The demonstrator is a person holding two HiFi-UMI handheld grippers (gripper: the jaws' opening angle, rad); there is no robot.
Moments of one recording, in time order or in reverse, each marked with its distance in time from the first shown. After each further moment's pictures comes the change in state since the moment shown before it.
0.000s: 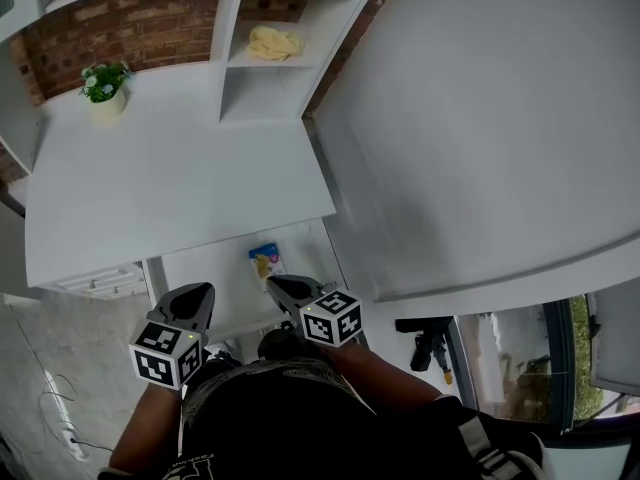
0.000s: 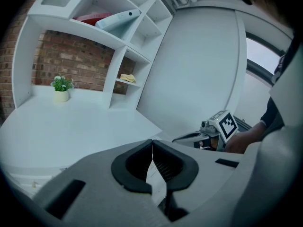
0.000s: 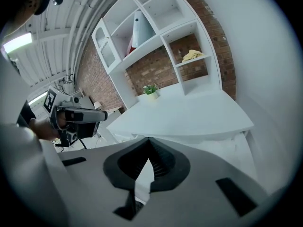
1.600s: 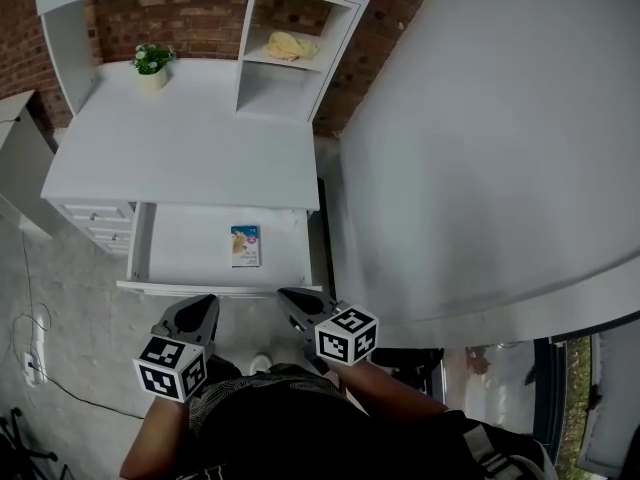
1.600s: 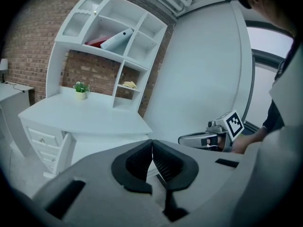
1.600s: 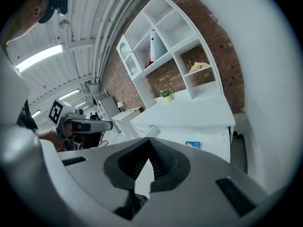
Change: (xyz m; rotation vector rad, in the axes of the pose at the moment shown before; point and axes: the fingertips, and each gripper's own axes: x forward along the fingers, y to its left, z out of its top) left arm -0.001 -0.201 -0.056 -0.102 -0.145 0.263; right arm -0.184 -0.027 -0.054 -0.109 -0.032 0.244
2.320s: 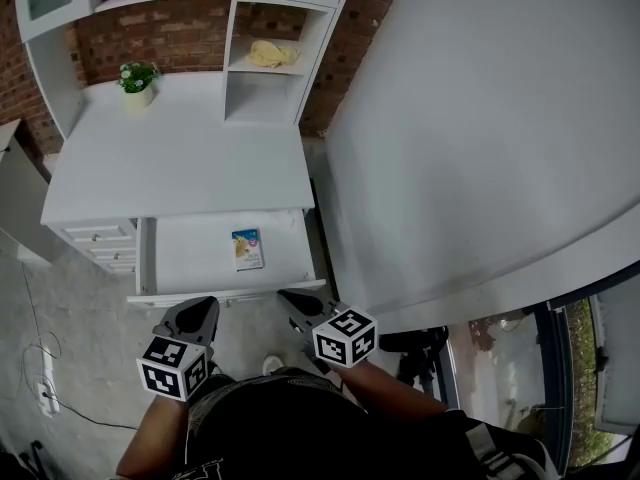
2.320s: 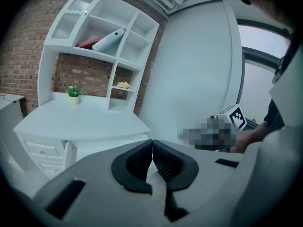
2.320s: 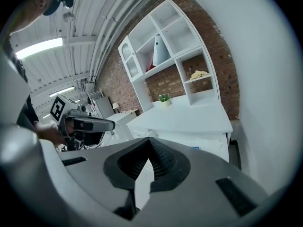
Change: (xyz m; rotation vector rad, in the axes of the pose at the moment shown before) left arm -0.026 0.016 0.010 0.086 0.041 -0.074; right arm 0.003 0.040 0.011 -0.038 -0.041 -0.089
